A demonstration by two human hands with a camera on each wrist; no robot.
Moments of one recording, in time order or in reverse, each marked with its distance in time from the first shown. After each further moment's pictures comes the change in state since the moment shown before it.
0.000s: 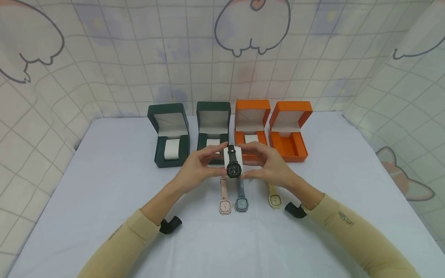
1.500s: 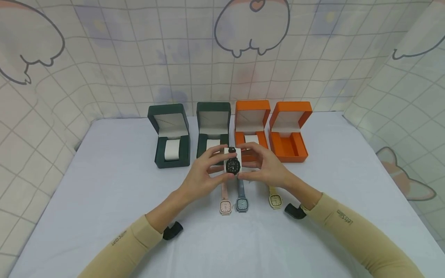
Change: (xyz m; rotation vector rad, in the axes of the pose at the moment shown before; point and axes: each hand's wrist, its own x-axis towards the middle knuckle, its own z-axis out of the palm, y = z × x) left_hand -0.004 -0.010 0.022 0.289 0.079 0.284; right_hand 0.002 0.004 0.004 -0.044 -0.013 0.151
